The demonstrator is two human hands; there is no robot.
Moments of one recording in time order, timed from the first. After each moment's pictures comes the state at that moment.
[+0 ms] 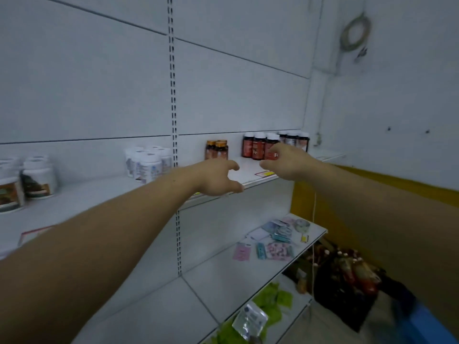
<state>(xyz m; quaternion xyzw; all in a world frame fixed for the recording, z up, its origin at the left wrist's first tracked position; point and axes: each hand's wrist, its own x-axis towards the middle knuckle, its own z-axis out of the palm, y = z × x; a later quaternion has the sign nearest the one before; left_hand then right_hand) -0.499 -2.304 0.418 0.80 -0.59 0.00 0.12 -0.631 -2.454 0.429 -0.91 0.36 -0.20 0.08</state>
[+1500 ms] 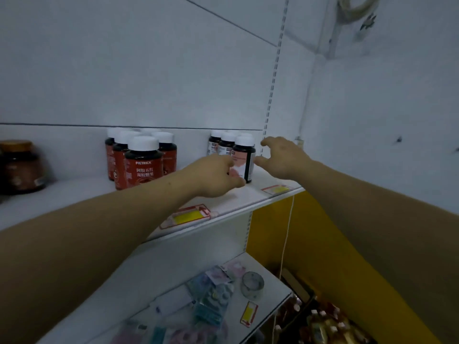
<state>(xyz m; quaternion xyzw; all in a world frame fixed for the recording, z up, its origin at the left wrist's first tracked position) -0.492 -2.872 0.394 0.81 -0.54 0.01 0.23 -0.593 -3.029 0.415 -0.93 0.31 -0.21 0.00</state>
